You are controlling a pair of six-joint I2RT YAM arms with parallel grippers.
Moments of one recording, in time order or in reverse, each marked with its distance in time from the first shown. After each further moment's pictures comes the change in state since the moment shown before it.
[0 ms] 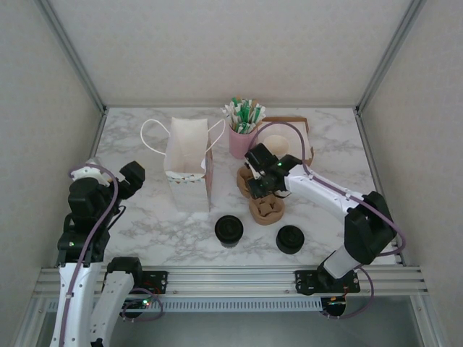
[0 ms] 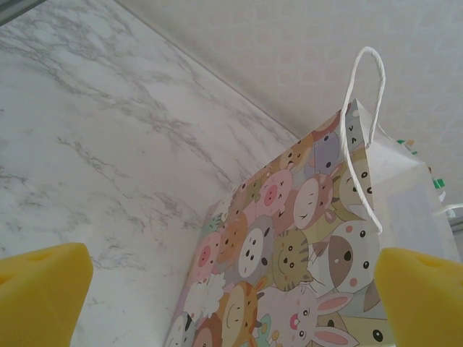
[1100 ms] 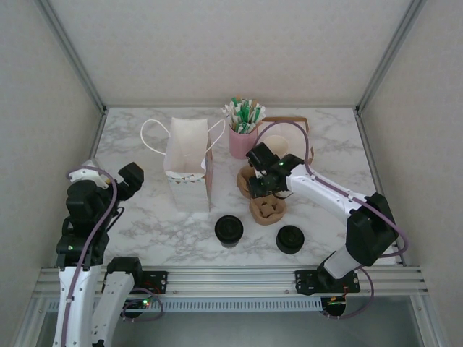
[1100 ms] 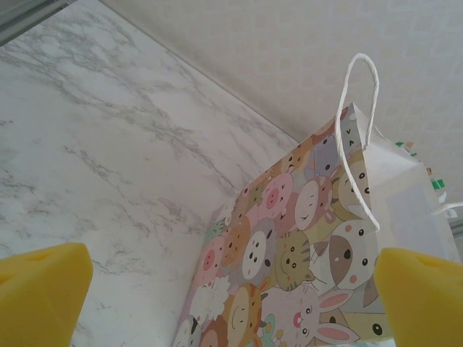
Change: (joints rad) left arm 0.013 -0.025 0.002 -0.009 0.000 0.027; right arm -0.002 -0.008 -0.004 -0.021 -0.002 0.111
